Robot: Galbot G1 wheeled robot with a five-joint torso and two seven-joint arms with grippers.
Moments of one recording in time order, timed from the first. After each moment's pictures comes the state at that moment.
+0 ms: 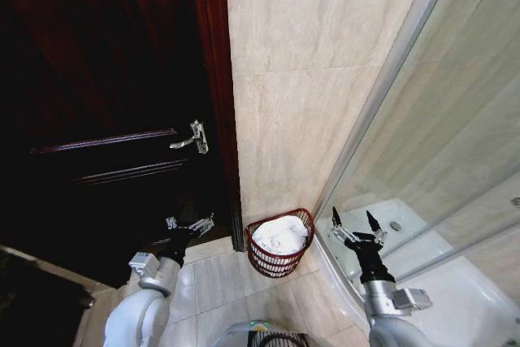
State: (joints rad) left arm 1.72 -1.52 -0.68 -2.35 -0.29 0.22 0.16; right arm -1.82 1.50 0.65 2.32 0.27 0.11 -0.04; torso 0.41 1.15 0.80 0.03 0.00
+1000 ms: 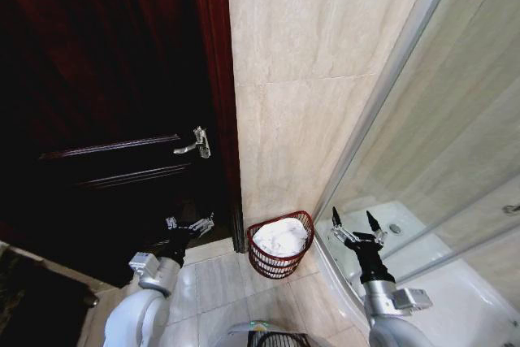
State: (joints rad) left arm 1.72 -1.52 -0.68 -2.35 -0.29 0.22 0.16; right arm -1.82 1.50 0.65 2.32 0.27 0.11 -0.04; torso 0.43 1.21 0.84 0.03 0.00
